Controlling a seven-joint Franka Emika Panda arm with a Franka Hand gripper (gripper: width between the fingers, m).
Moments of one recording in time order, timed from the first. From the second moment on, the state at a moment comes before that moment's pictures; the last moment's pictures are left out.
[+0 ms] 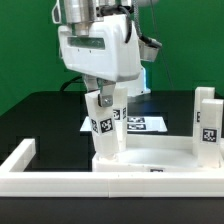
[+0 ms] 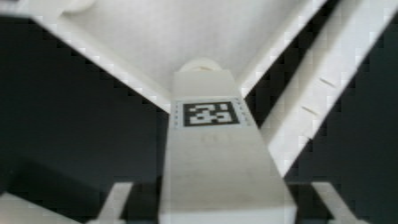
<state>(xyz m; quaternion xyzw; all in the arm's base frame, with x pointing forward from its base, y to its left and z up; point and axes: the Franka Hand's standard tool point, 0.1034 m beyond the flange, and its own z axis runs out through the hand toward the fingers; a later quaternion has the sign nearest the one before) 0.617 -0.072 0.124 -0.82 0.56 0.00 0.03</state>
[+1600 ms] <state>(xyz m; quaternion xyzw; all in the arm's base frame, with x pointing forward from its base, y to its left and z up) 0.623 -0.045 0.122 -0.89 0.44 -0.03 0.05</state>
